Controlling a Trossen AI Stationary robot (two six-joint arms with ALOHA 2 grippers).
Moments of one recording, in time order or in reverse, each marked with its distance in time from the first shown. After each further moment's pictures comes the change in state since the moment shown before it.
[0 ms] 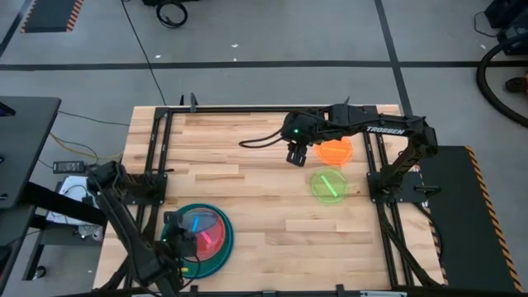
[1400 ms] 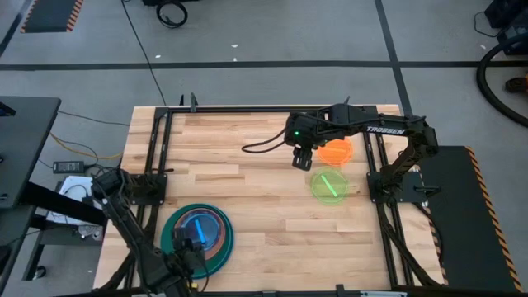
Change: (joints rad) left arm 0.019 0.082 0.000 0.294 0.136 -0.078; right arm 0.000 0.000 0.001 -0.096 -0.091 0.006
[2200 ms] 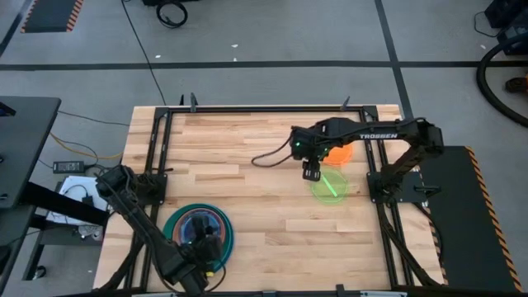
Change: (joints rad) left arm 0.116 0.000 0.000 0.063 -0.433 0.244; right arm -0.057 -0.054 -0.382 0.154 -0.163 -0.109
